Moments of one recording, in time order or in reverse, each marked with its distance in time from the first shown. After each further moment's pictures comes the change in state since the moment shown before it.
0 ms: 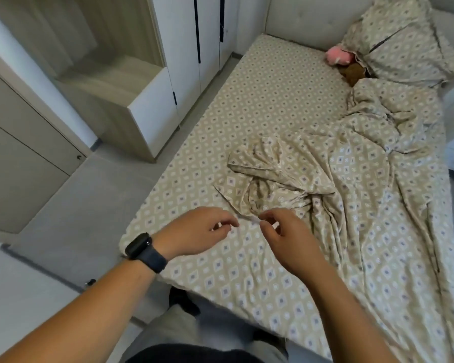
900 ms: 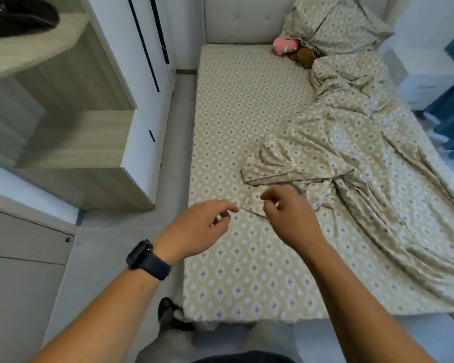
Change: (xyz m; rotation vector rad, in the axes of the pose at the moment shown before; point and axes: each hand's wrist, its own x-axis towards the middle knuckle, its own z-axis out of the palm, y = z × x) left_hand 0.015 -0.203 -0.230 0.037 -0.076 0.253; right_hand 0.153 -0.219 0.144 0.035 0.355 0.327
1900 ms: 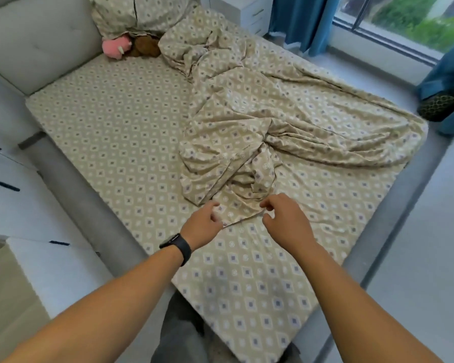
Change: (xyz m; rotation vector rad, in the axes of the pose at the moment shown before) left_hand 0.273 -0.085 0.049 0.132 -0.529 0.089; right_hand 0.060 0.058 0.066 0.105 0.323 0.638
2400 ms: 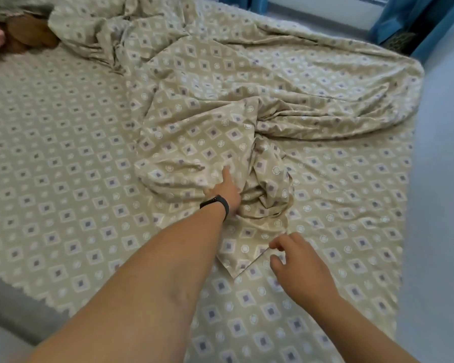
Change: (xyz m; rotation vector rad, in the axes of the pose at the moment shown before) left_hand 0.391 -0.062 0.057 0.386 -0.228 0.089; right_hand 0.142 0.028 0.199 0.012 0.055 0.441
